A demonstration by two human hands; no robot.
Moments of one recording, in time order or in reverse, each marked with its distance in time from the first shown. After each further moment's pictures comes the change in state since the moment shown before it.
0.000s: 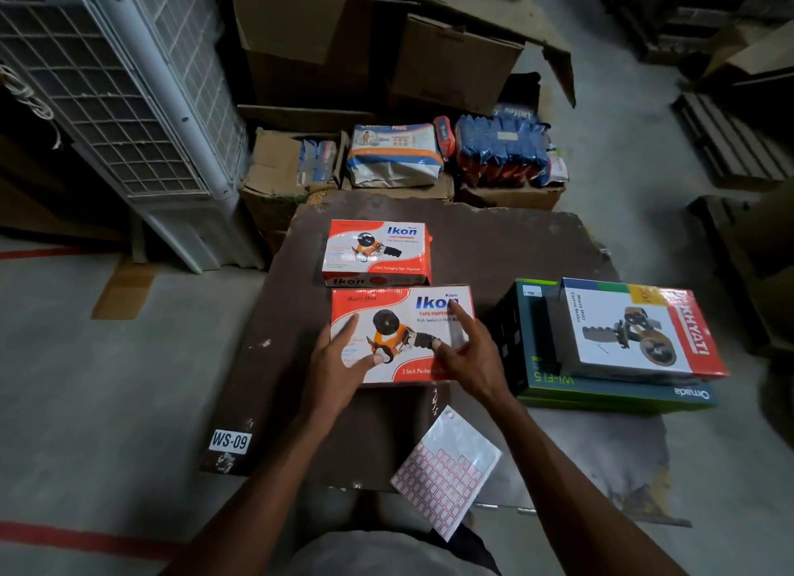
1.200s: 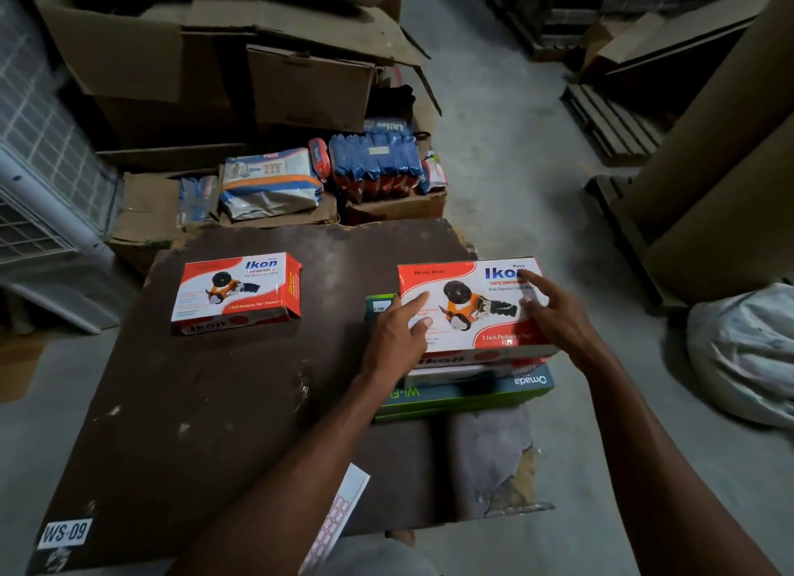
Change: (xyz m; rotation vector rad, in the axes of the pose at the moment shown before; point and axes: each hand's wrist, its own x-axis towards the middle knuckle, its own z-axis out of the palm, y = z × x) left_hand -0.011 0.268 0.253 0.028 -0.313 0.256; right_hand 0.028 0.096 -0.383 -0.144 0.288 0.197
